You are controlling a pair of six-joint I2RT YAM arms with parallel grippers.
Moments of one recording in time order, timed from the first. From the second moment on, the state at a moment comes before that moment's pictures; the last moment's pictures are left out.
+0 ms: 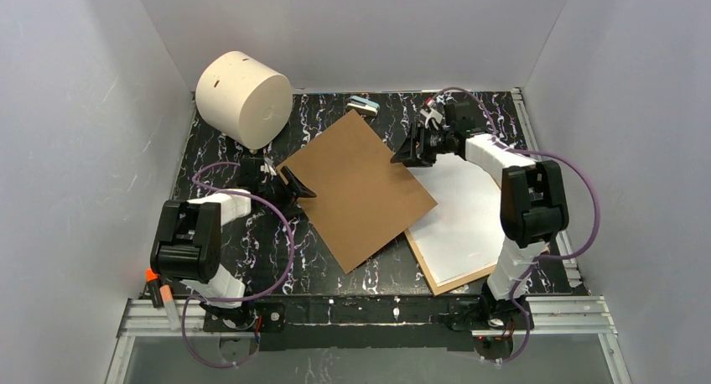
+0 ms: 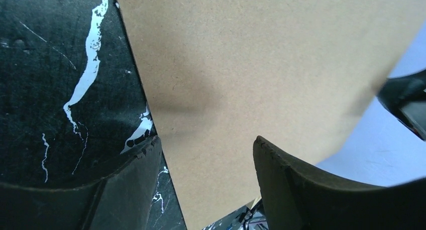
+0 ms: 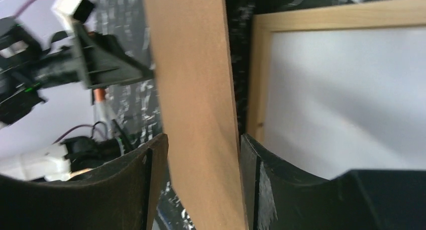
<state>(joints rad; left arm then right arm) -0.11 1.58 0.67 -0.04 0.52 -0.84 0.25 1.86 1.28 -0.30 -0.76 0.41</state>
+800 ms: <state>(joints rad) -0.13 1.59 0.69 -0.06 0.53 -0.81 0.33 1.78 1.30 -0.48 -0.90 0.47</state>
